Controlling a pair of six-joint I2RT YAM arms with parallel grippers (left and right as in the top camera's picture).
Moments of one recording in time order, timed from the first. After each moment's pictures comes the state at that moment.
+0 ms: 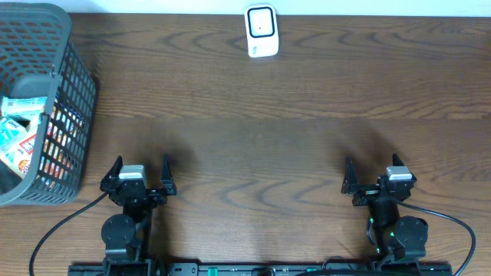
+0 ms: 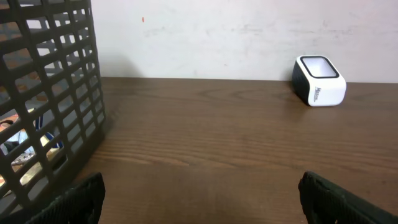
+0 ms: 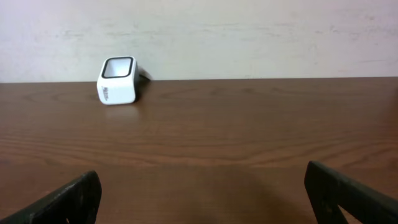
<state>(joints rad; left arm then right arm) 0.01 0.01 0.02 -0.12 -0.01 -0.02 0.07 0.01 0.01 -0.07 -0.01 0.04</state>
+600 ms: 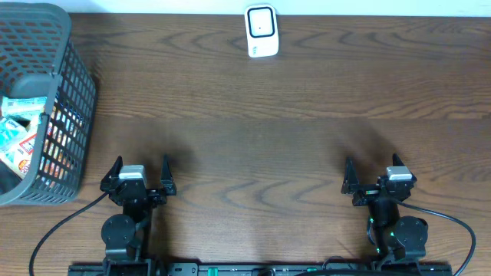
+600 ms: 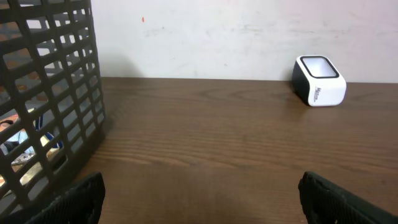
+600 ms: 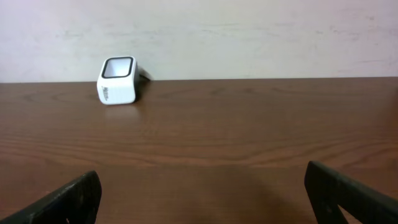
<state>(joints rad) 0.01 0.01 0.02 -0.12 -0.01 -0.02 0.07 0.01 0.01 -0.07 -0.01 0.04</state>
